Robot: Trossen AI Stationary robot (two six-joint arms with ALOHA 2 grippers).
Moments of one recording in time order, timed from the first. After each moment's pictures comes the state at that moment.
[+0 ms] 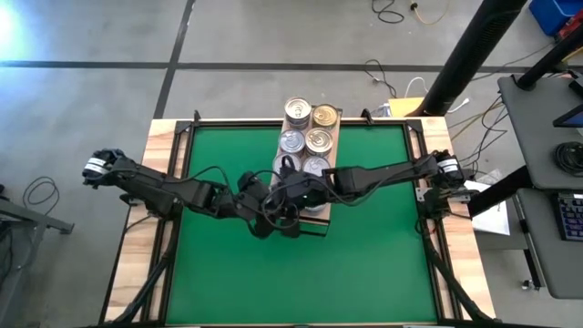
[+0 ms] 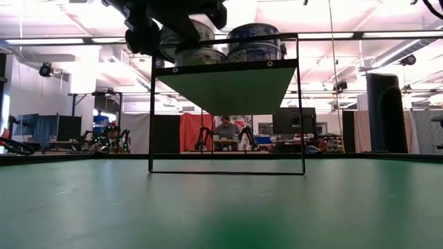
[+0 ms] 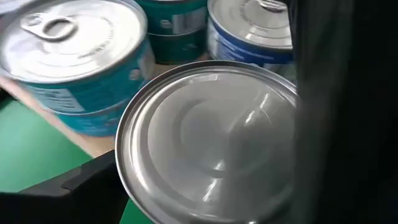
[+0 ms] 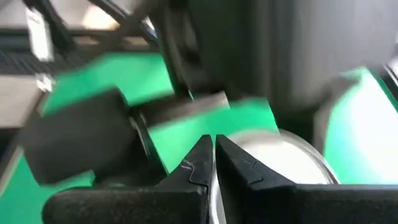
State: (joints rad) left arm -0.26 1.38 1.01 -0.36 -0.50 -0.49; right arm 0.12 1.87 1.70 -0.42 0.08 0.05
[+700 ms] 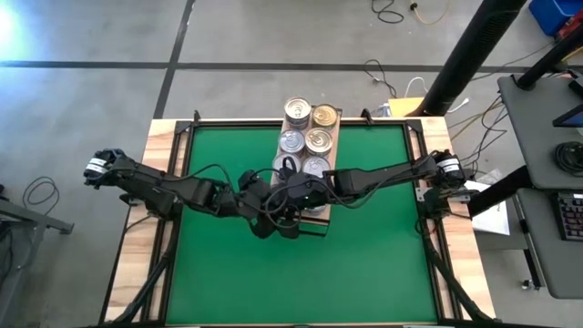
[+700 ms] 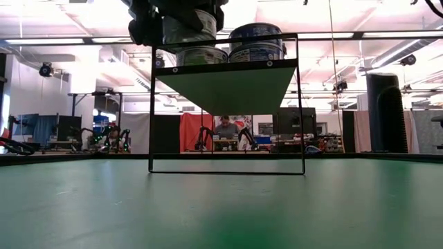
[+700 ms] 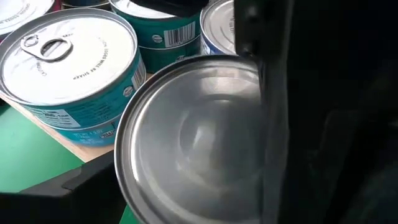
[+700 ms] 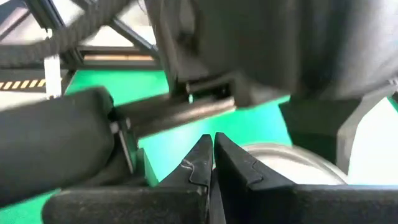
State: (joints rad) left arm -0.26 1.39 1.10 -0.44 -0.48 -0.48; right arm 0.11 1.87 1.62 -0.29 0.05 0.04
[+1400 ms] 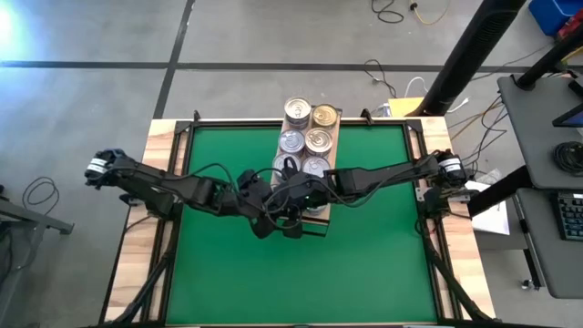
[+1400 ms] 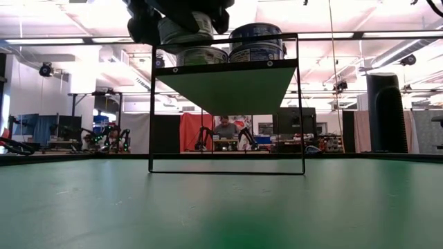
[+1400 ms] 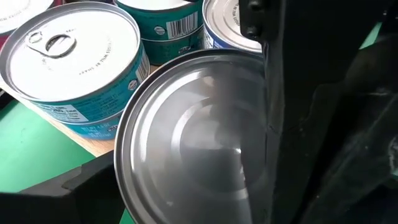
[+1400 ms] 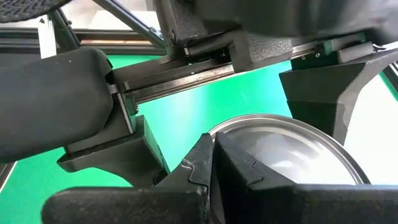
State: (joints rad) left arm -0.26 1.40 1.14 -0.52 -0.47 -0.47; right arm 0.10 1.86 1.62 -0.37 0.05 0.04
